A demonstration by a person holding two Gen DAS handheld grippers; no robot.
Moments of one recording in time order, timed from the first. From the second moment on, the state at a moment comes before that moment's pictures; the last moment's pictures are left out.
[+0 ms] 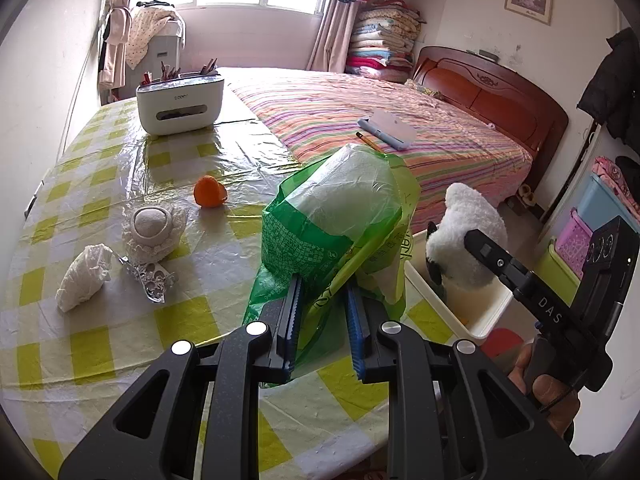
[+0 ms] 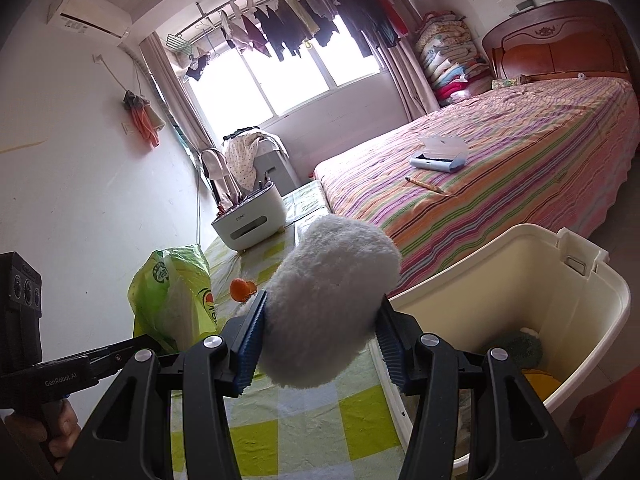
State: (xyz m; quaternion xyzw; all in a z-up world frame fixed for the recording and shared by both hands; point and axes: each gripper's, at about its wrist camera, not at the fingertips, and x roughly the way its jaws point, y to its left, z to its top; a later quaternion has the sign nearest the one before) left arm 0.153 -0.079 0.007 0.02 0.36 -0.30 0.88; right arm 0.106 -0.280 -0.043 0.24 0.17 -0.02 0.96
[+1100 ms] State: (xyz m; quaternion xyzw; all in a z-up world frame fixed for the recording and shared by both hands) left arm 0.138 -0.114 -0.013 0.02 0.38 -0.34 0.86; right arm 0.103 -0.382 -0.019 0.18 0.18 -0.09 0.96
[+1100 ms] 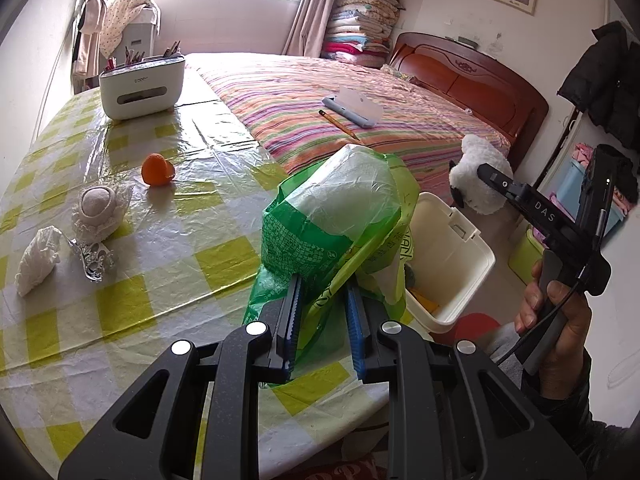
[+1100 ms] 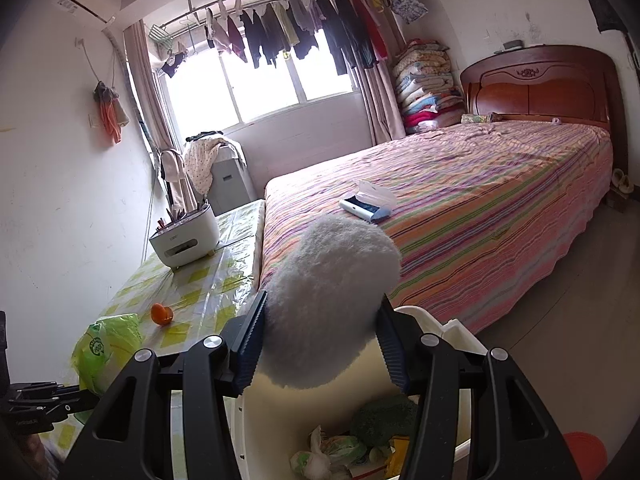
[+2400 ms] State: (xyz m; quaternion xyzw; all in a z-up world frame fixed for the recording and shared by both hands) left arm 0.139 -0.175 -0.032 0.03 0.43 -0.36 0.83; right arm 0.102 -0.396 -0.029 0.21 0.19 -0.17 0.94
